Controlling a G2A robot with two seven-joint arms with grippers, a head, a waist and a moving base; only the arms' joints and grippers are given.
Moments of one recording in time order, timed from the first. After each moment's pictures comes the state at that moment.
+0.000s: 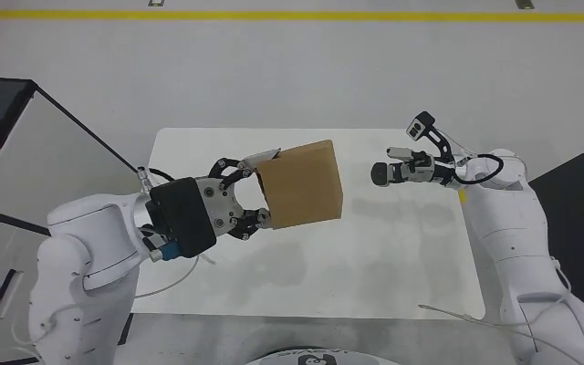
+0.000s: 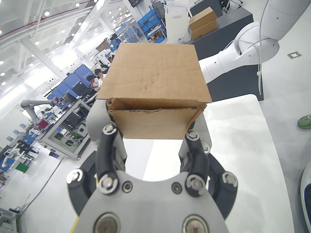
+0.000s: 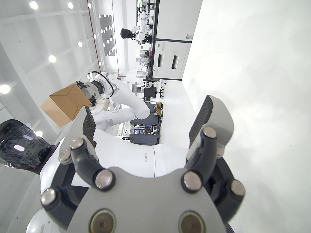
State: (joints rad) left arm 1.42 -1.14 -1.56 -2.35 1.13 -0.98 -0.21; right arm -0.95 -1.09 1.34 -1.02 0.53 -0.18 1.54
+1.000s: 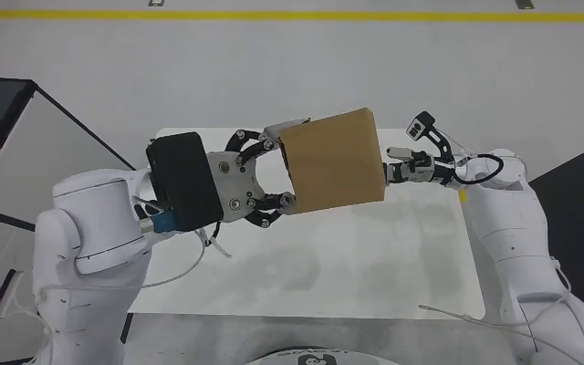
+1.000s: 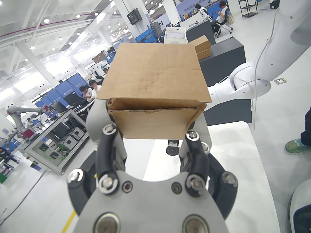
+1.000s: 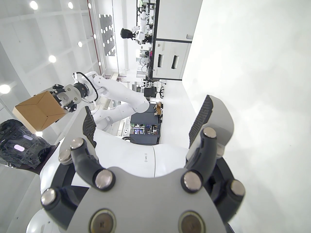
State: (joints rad) left arm 1.18 -1.12 -1.41 -2.34 0.83 -0.80 -0.42; right arm -0.95 -1.09 1.34 -1.02 0.53 -0.18 1.54
